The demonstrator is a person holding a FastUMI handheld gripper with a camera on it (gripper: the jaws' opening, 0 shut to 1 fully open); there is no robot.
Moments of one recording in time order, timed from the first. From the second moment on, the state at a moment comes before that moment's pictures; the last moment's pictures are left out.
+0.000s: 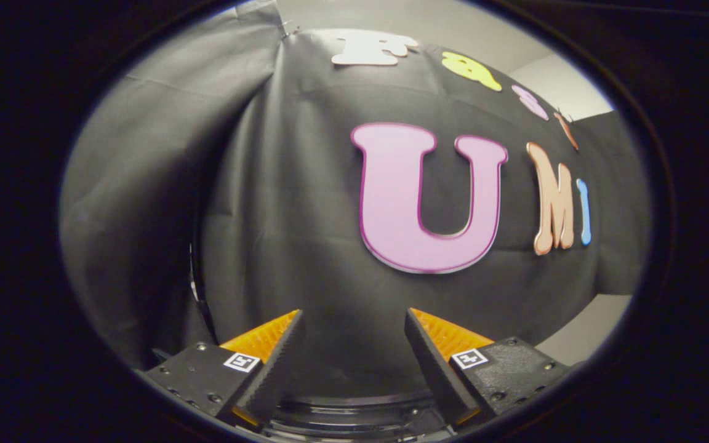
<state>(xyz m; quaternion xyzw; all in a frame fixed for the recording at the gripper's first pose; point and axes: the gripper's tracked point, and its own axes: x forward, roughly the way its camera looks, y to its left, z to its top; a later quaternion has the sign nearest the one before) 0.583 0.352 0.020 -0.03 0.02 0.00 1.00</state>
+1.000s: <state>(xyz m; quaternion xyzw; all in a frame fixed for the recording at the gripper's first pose) 0.559 0.346 -0.007 0.00 0.04 0.00 1.00</state>
